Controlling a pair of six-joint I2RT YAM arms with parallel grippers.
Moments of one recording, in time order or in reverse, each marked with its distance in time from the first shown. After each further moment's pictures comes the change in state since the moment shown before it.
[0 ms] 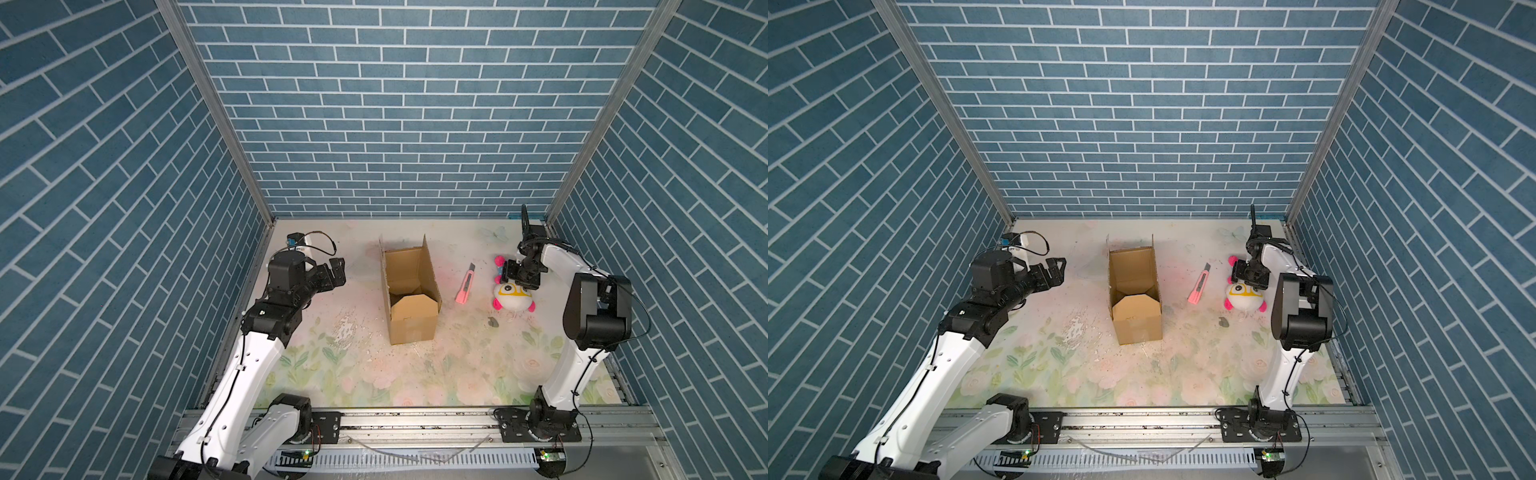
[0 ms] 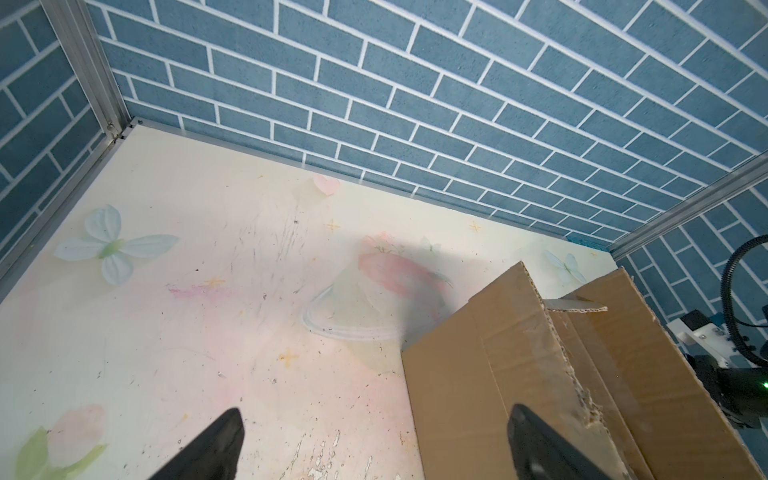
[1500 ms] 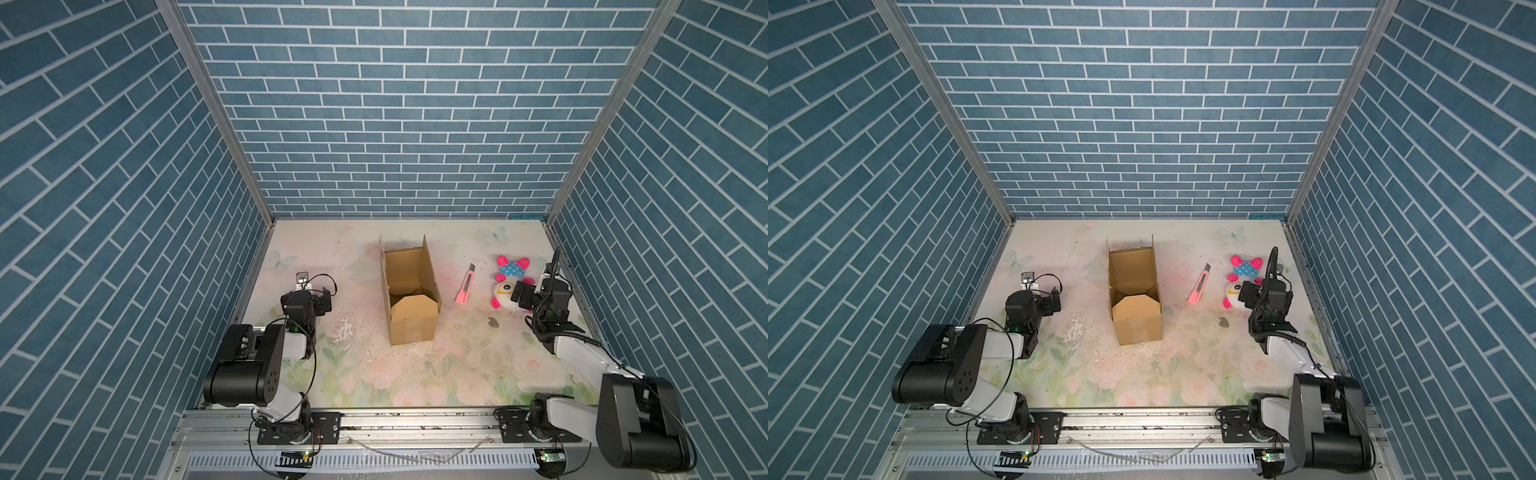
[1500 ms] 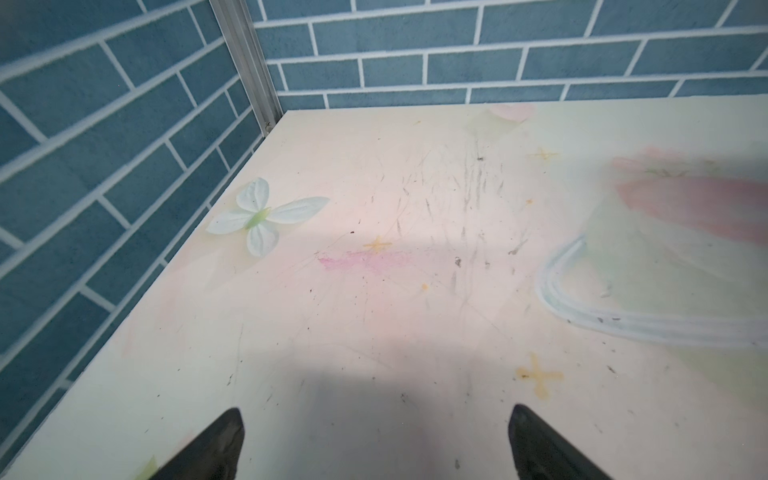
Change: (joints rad) left arm 0.180 0.579 -0.637 1.309 -0.204 0.378; right arm 0.016 -0.647 -0.977 1.183 0.291 -0.063
